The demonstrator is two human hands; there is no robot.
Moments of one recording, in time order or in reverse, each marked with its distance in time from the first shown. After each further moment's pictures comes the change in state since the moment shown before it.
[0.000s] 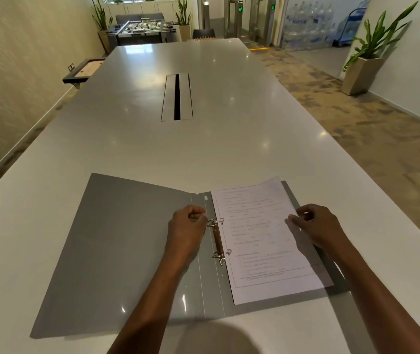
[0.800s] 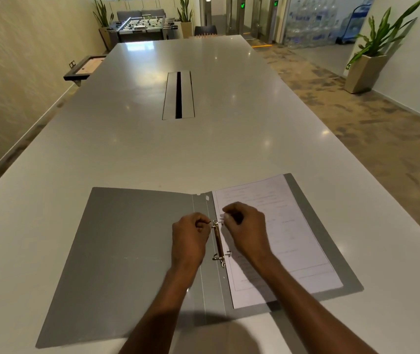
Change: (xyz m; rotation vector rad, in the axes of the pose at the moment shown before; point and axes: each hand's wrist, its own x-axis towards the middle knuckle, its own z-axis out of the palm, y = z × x) left_hand 0.005 -0.028 0.010 0.393 0.102 0.280; right_hand -0.043 -0.094 0.122 0.211 0.021 -0.345
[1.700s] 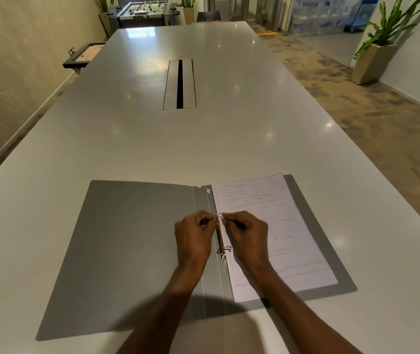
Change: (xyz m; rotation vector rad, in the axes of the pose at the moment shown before) left_hand -0.008 -0.010 0.019 -0.044 0.080 0.022; right_hand -0.026 0.033 0.023 0.224 0.096 0.029
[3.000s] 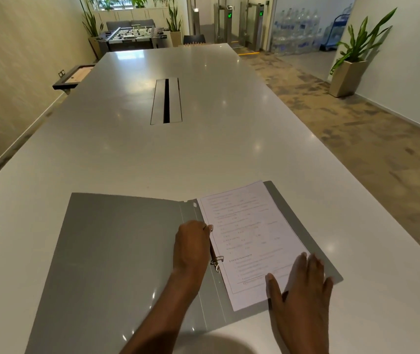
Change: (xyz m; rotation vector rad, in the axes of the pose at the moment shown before) left_hand -0.023 0.028 0.001 0.158 -0.208 -0.041; right_hand -0.117 -0.001 -0.119 -0.924 0.087 0.326
